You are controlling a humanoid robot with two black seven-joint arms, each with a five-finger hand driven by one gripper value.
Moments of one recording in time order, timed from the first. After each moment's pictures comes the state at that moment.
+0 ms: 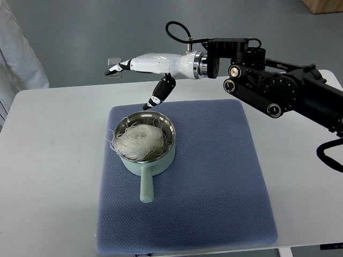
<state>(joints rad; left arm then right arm) -0.02 0.00 -0.04 -0.16 0.01 -0.01 0.17 1.20 -0.13 0.49 0.85 -1.46 0.28 0.46</state>
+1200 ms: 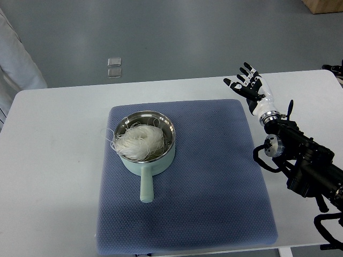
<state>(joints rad) -0.02 0.00 -0.04 -0.16 0.01 -0.01 0.17 0.70 -0.06 0.80 0.53 -0.34 -0.03 0.47</state>
